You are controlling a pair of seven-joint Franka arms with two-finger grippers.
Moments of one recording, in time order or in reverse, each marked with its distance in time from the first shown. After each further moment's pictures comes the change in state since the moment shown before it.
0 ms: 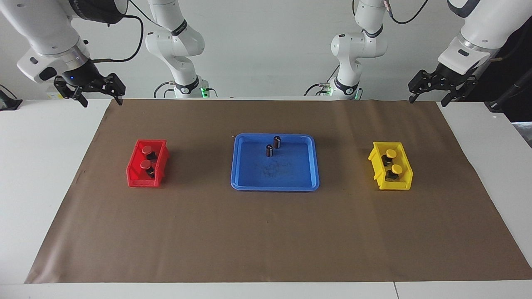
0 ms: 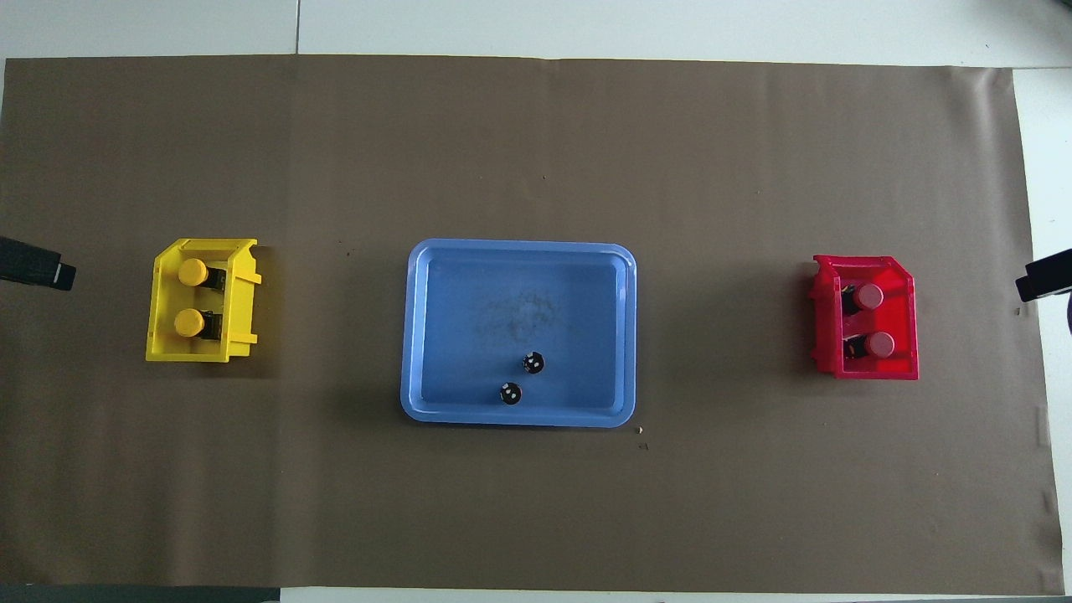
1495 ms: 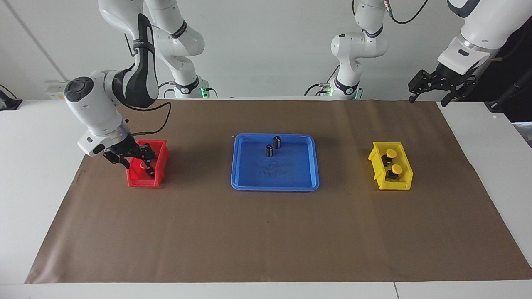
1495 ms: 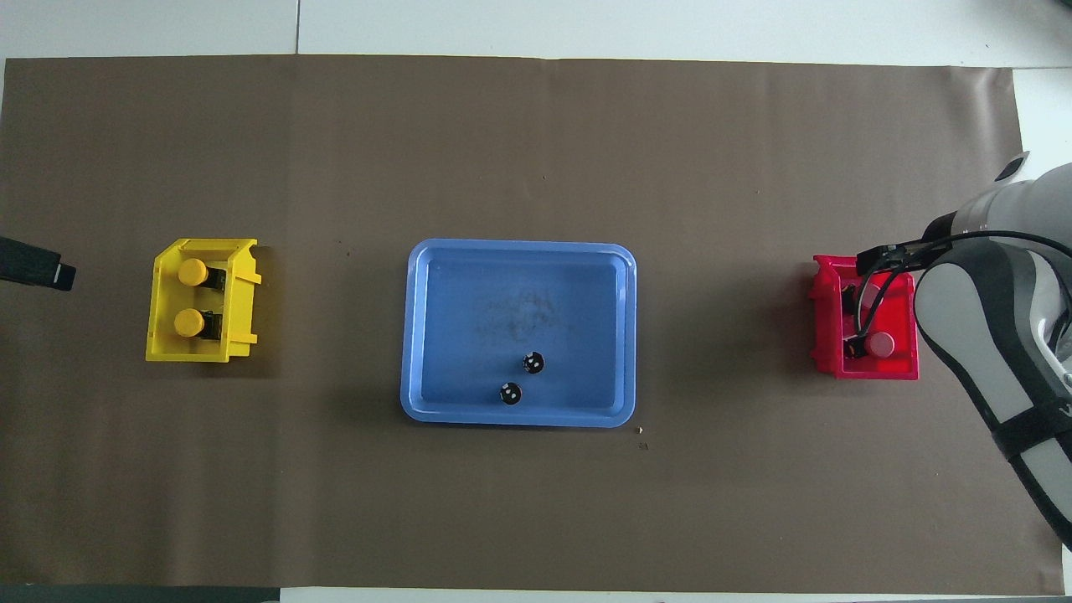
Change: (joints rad) left arm 0.000 0.000 0.000 0.000 0.000 -0.001 0.000; right arm 0.004 0.108 -0.003 -0.527 0.124 0.767 0.007
